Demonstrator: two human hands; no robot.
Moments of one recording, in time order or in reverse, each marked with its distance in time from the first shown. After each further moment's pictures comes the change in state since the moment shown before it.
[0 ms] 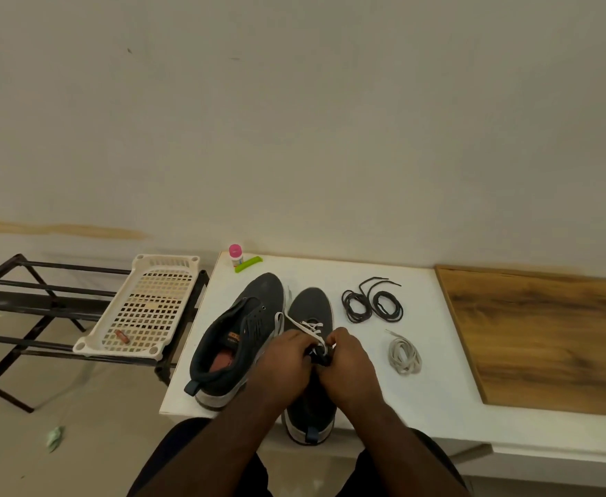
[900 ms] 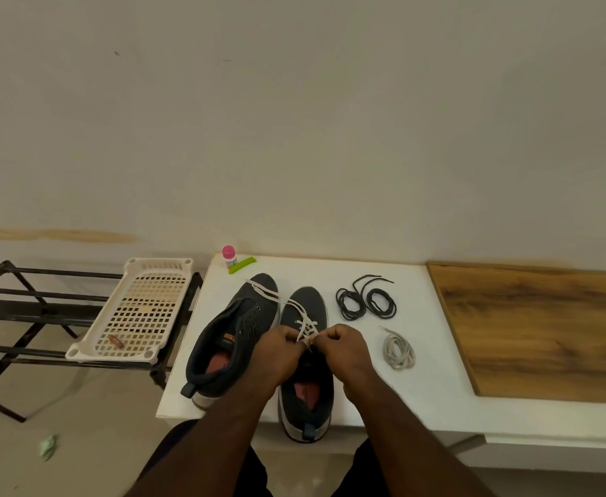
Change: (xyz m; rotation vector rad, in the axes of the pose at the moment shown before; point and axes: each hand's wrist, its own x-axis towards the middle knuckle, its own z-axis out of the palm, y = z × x) left_hand 0.012 0.012 -0.013 -0.377 -0.069 -0.512; right_hand 0.019 -0.008 -0.004 0.448 0.027 0.244
